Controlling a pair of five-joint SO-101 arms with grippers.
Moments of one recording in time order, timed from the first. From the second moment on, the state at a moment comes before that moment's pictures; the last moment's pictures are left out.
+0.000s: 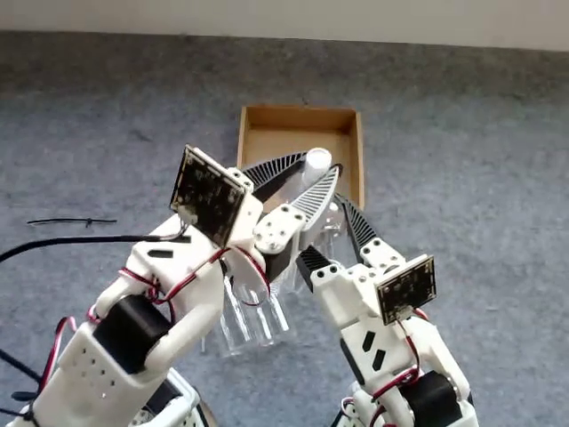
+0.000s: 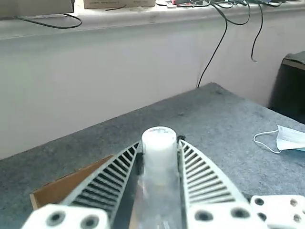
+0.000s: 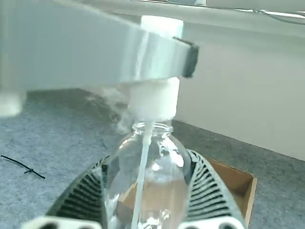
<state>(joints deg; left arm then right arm) 33.5 -58.5 34.8 40.0 8.9 -29.0 -103.1 69.9 40.1 5.4</state>
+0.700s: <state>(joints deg) 31.7 -50.7 14.8 50.1 6.2 -28.9 -103.3 69.6 39.9 5.4</state>
